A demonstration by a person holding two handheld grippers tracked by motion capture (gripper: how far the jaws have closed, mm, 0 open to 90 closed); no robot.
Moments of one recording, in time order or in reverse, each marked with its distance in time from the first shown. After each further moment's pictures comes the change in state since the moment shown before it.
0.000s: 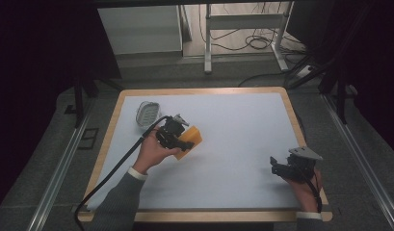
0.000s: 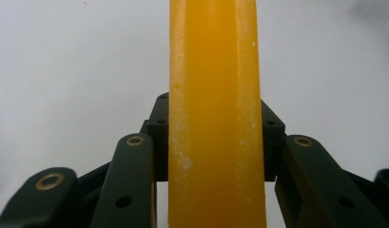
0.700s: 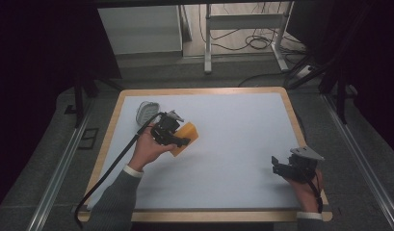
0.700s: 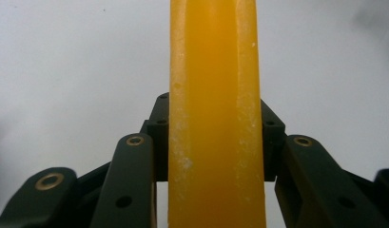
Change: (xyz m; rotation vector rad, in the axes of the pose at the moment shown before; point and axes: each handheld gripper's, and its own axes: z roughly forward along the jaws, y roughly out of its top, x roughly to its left) left arm 0.012 -0.001 -0.013 -0.024 0.010 -0.020; right arm -0.002 -0.001 -0.001 -0.004 -0.018 0.010
